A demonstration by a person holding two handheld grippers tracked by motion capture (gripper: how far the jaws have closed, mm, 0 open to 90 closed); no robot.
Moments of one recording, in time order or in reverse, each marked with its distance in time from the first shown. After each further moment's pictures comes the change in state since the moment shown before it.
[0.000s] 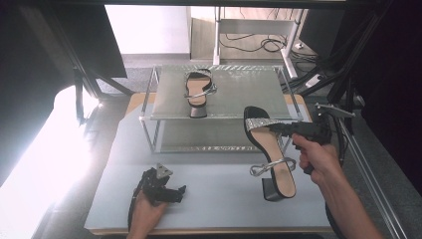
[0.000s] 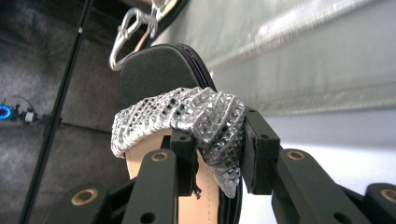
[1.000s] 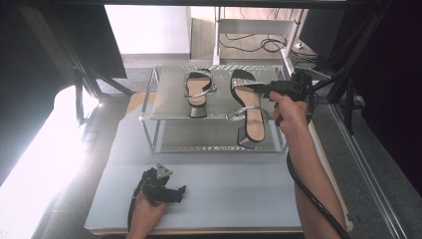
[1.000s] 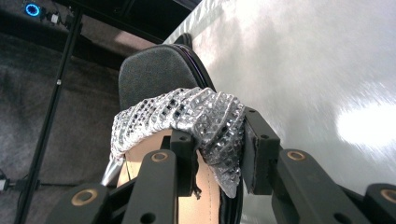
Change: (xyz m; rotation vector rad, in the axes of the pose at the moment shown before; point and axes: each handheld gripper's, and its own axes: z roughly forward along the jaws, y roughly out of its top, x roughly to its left) left arm 0.000 0.000 0.000 0.001 -0.002 -0.001; right arm 0.029 0.090 0.074 -0.110 -0.099 0.067
